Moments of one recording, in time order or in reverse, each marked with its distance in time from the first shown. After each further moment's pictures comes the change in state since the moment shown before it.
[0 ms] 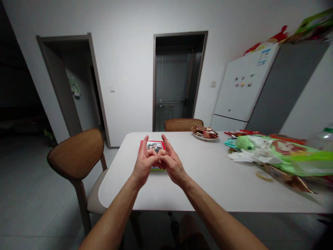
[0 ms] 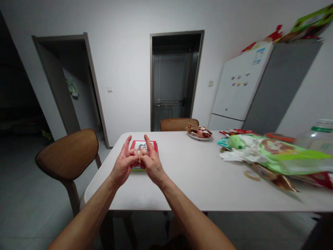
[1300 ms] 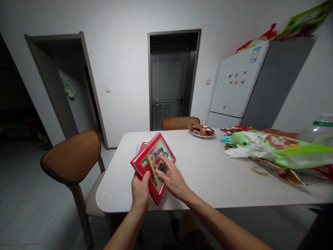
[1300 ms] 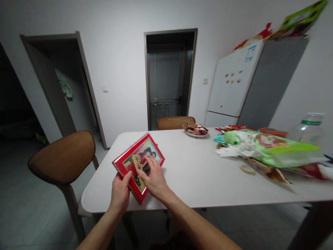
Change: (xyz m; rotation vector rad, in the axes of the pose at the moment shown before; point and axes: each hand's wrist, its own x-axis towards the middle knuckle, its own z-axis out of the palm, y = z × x) left_hand -0.037 -0.070 -0.022 -0.016 0.510 -0.055; right_hand -0.031 0.038 -0.035 -0.996 0.133 -0.043
